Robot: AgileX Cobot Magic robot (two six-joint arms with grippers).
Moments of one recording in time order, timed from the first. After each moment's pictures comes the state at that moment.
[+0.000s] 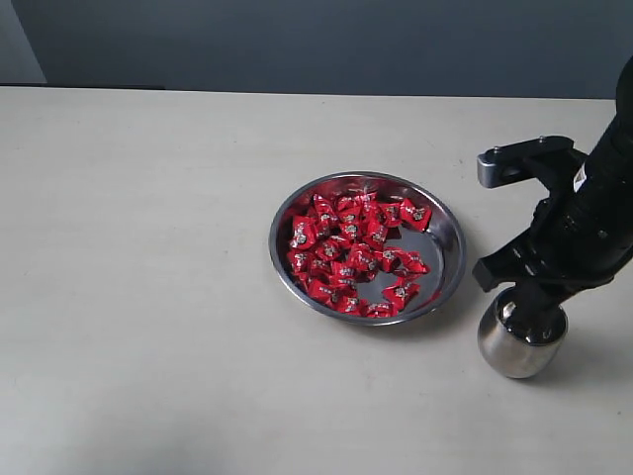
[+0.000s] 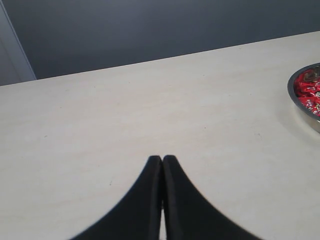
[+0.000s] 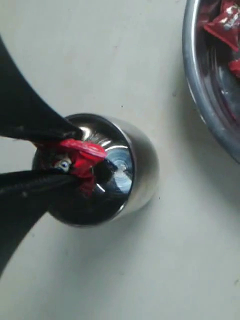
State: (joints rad) left arm -0.06 0.00 0.00 0.13 0.31 -0.05; right arm 0.31 1.51 -0.90 0.08 0.98 -0.09
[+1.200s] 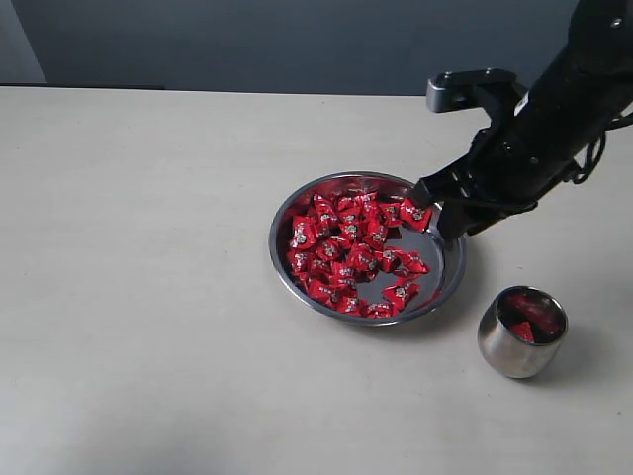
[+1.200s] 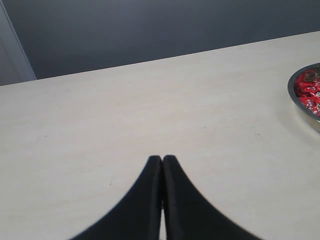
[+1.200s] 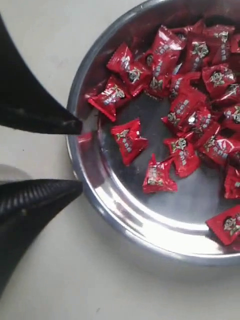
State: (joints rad) left arm -0.06 0.00 0.00 0.13 0.31 -0.05; right arm 0.32 1.68 -1.14 0.27 0.92 -0.24
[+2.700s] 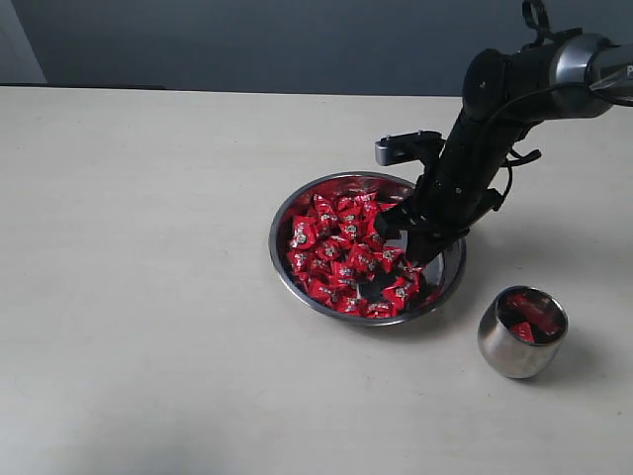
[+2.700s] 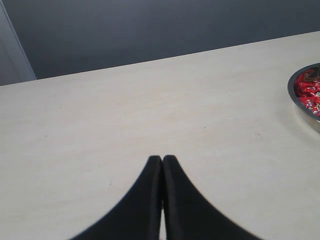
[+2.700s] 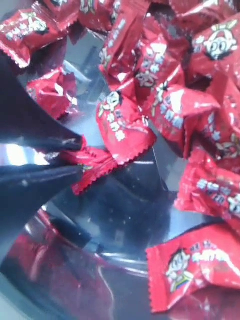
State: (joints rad) left arm -0.06 0.00 0.00 0.13 0.31 -0.05; right arm 0.32 2.10 -1.36 0.29 0.93 -0.34
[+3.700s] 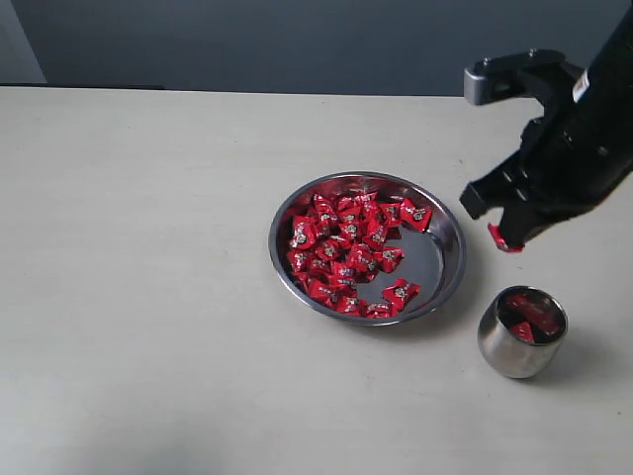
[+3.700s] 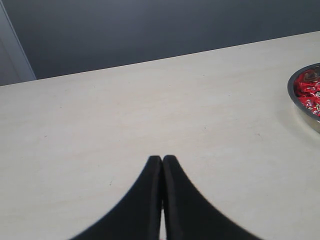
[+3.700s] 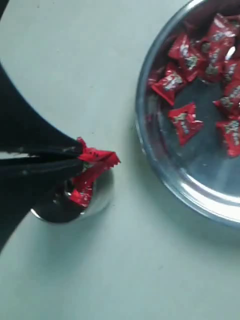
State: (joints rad) left arm -0.06 0.00 0.00 0.13 0.31 -0.05; right arm 0.32 1.48 -1.08 0.13 1.10 -0.15
